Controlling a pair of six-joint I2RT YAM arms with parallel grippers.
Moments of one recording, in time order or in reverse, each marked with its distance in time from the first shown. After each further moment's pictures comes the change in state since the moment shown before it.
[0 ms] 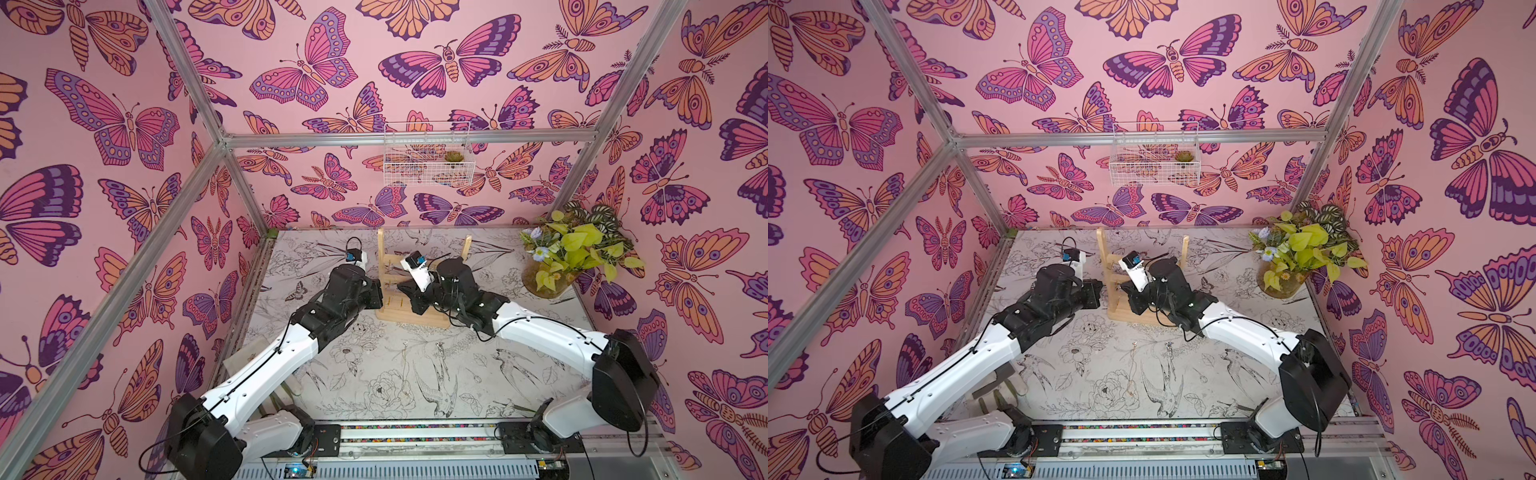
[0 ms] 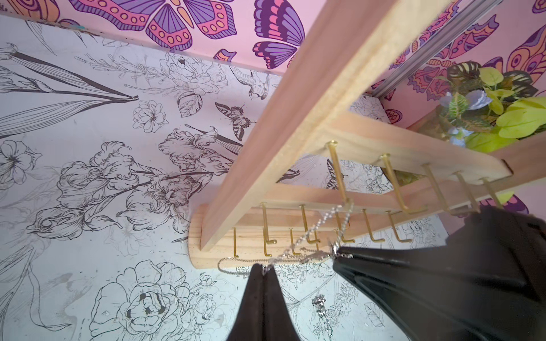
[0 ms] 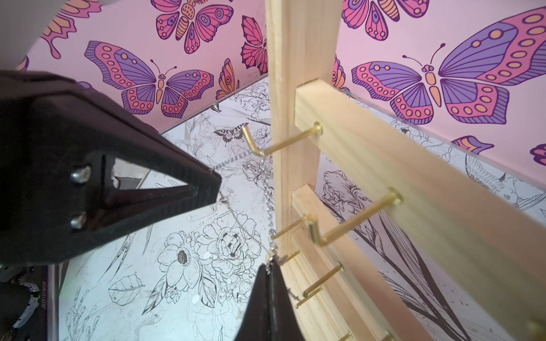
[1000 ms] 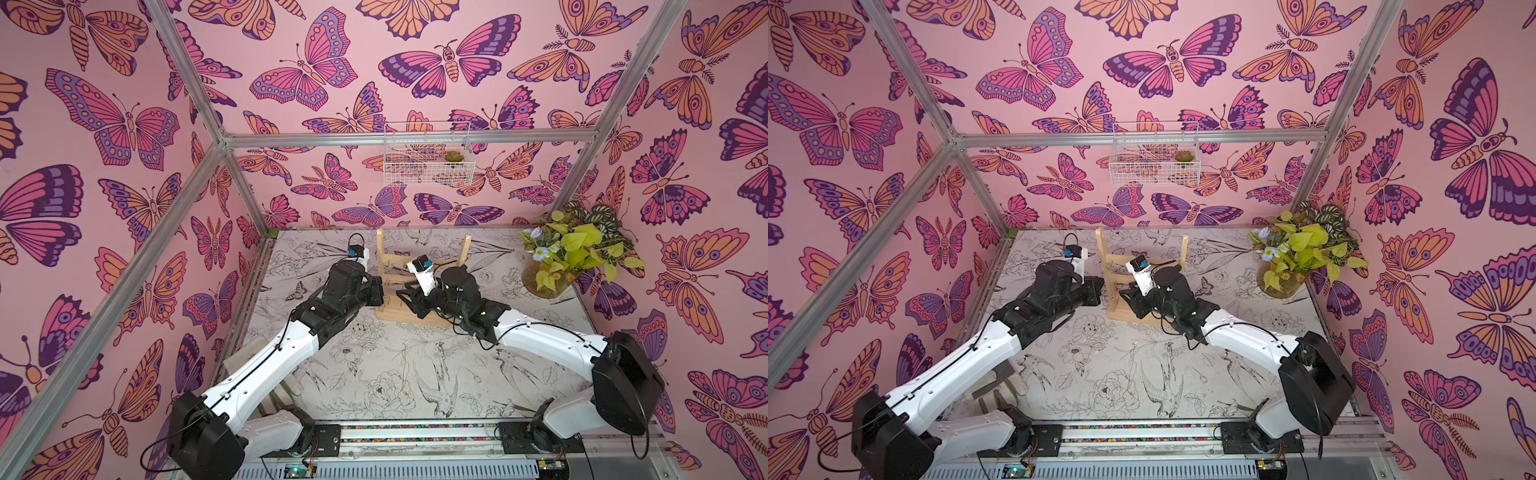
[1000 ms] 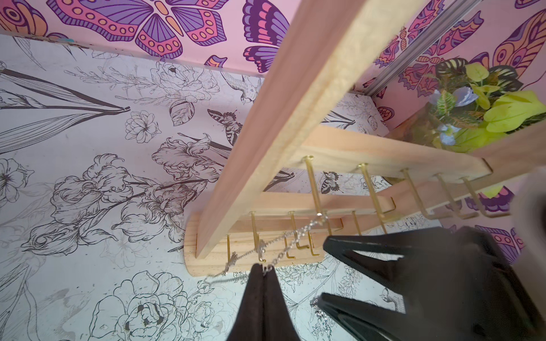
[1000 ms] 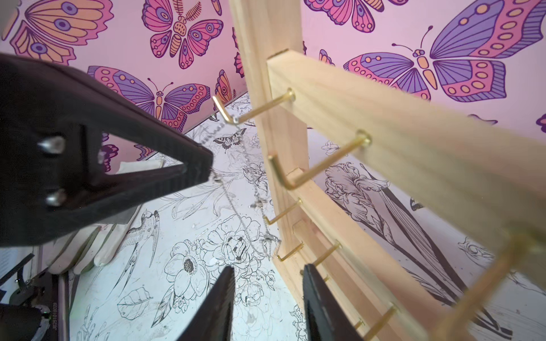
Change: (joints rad) left arm 0.005 -0.005 0.027 -0.007 0.045 0.032; right arm 0.003 -0.022 -0.116 0.162 0.030 0.127
